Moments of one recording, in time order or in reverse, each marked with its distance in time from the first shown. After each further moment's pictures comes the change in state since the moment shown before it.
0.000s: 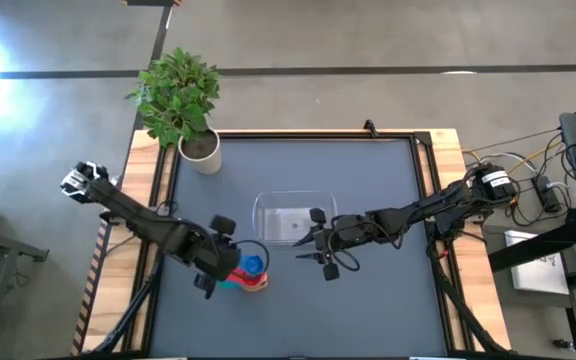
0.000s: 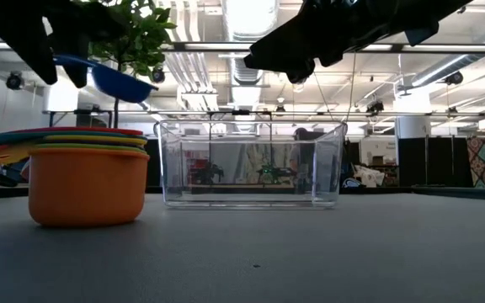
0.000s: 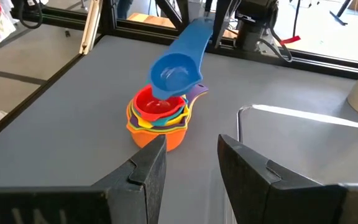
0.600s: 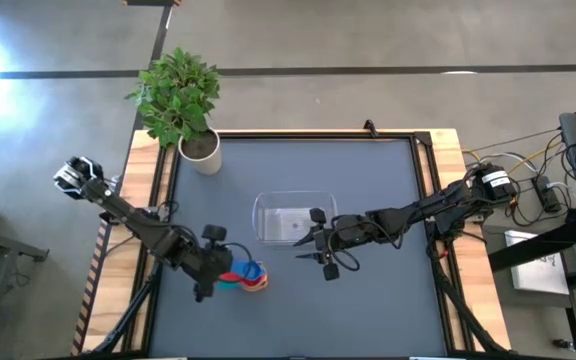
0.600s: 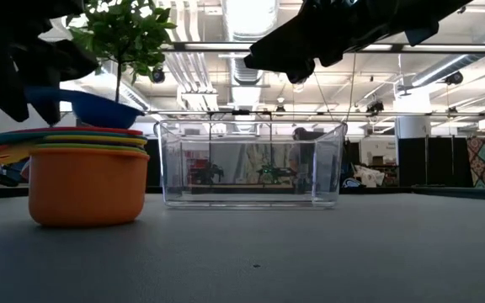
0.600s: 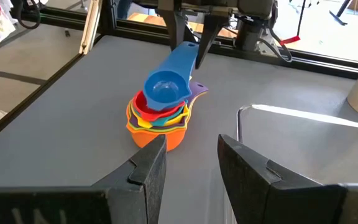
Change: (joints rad) left arm -0.083 -0.121 -0.303 0.326 -0.011 -0.223; right arm 0.000 0.000 0.000 0.000 0.001 0.000
